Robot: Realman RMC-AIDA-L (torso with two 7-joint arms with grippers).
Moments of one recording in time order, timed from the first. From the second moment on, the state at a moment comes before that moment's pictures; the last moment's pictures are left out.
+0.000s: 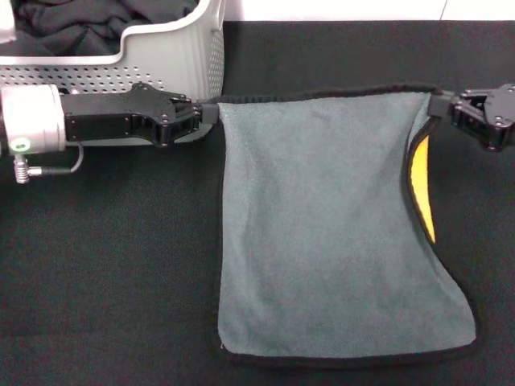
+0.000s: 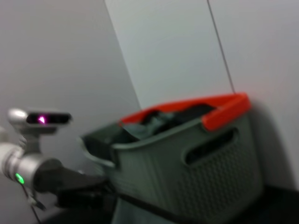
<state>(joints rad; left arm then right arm) -0.60 -1.94 0.87 0.53 1.78 1.47 -1.51 0.52 1.93 -1.02 -0.56 1.68 1.47 -1.72</state>
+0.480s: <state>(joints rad) -0.63 -1.98 0.87 0.53 1.87 1.38 -1.51 0.59 1.96 -1.03 -0.55 1.54 1.32 -1.70</state>
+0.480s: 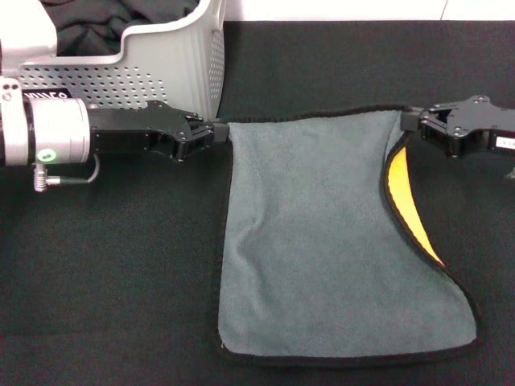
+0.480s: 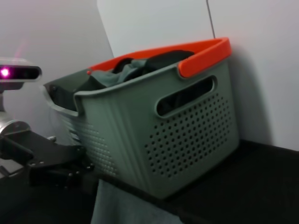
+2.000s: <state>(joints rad) -0.63 -2.05 0.87 0.53 1.95 1.16 -1.50 0.61 1.97 -1.04 -0.49 1.49 1.15 -1.70</state>
